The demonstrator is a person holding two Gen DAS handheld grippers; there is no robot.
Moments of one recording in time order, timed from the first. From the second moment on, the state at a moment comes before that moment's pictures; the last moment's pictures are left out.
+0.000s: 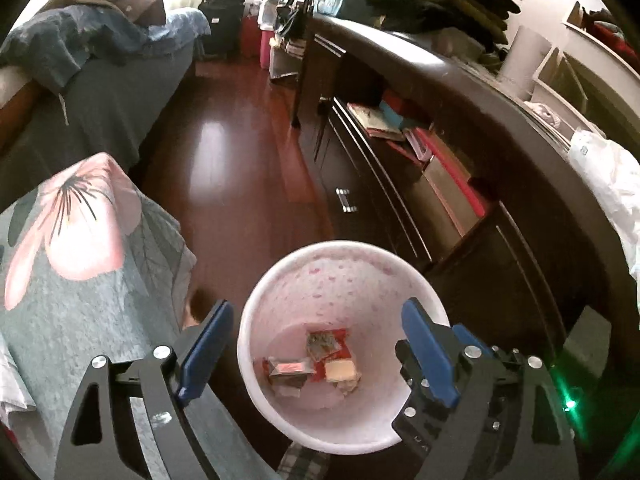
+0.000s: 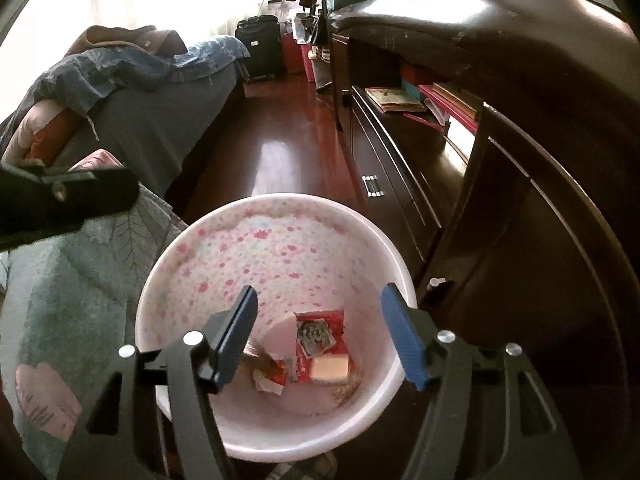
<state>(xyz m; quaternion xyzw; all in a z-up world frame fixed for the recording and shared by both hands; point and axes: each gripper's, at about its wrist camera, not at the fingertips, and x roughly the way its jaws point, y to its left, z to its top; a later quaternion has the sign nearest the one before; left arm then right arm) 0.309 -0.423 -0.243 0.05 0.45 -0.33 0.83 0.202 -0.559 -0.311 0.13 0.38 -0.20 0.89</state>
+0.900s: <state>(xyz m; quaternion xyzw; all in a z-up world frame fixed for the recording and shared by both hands) 0.287 -0.347 -0.198 0.02 0.41 -0.29 0.86 0.188 -0.509 -0.256 0.07 0.37 -0.20 0.91</state>
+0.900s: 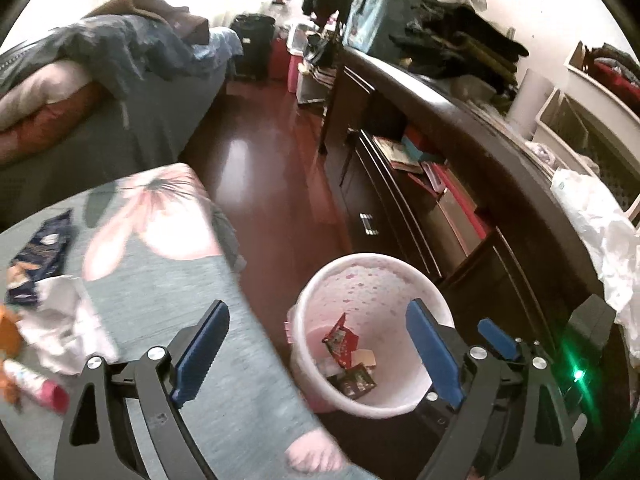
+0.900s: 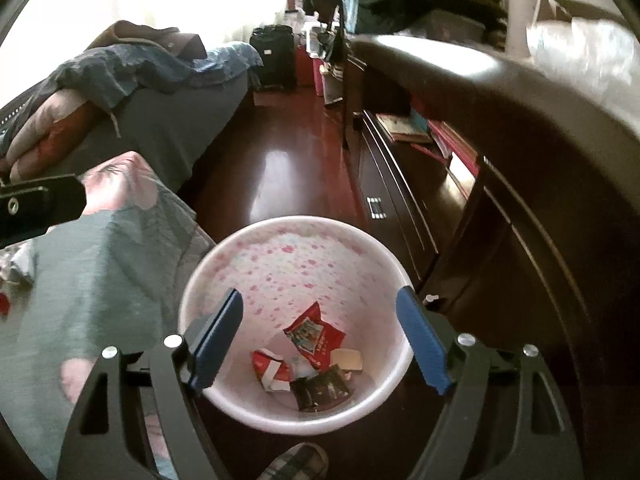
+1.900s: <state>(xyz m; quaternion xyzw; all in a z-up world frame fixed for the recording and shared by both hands) 0.278 -0.098 -0.235 -0.03 0.44 -0.08 0.89 0.181 -0.313 -0.208 -0.04 0.38 -0.02 0.92</state>
